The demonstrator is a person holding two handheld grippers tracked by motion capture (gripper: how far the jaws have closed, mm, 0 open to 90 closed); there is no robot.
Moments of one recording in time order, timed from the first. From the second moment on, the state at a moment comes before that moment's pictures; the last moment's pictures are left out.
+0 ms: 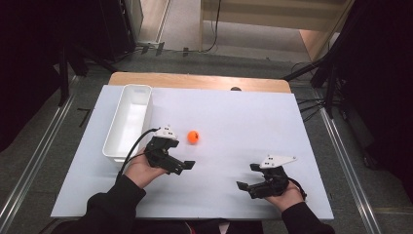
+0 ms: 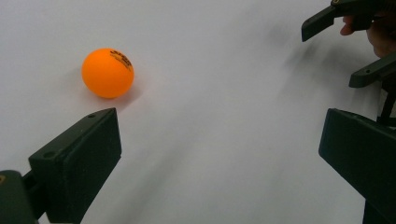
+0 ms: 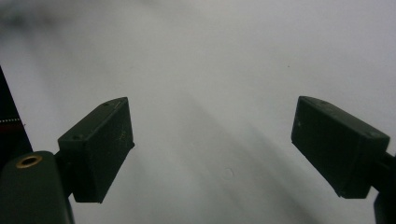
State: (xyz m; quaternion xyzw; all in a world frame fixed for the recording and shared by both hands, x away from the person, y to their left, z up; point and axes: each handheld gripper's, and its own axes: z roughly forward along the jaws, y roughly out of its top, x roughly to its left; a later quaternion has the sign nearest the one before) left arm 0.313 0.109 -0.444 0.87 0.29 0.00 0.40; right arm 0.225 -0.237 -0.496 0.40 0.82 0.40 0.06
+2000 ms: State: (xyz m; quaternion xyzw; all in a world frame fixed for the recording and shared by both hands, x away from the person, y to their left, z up) left arm 0.373 0.077 -0.434 0.86 0.32 0.05 0.40; right arm 0.224 -0.234 -0.497 0.39 0.83 0.40 0.06
